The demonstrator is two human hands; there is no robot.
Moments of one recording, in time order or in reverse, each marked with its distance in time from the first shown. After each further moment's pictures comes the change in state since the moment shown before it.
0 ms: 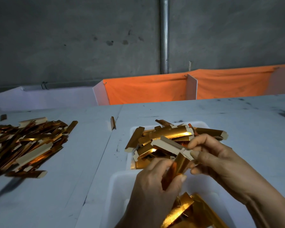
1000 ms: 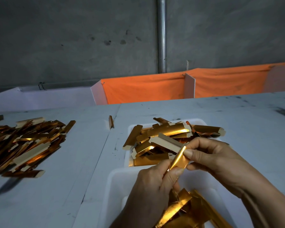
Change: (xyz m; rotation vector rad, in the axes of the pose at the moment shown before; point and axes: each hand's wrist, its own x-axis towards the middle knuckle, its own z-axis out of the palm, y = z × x) left_hand 0.000 -0.004 0.002 -0.193 -0.266 -0.142; right_hand 0.001 0.004 0.000 -0.115 0.006 0.038
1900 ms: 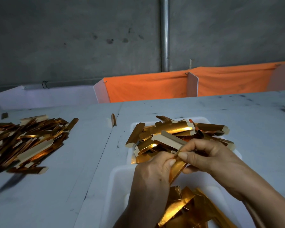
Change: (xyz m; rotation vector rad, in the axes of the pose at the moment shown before) left_hand 0.000 -0.004 0.001 0.234 0.279 0.149; right_hand -0.001 0.004 0.010 -0.116 -0.042 -0.036
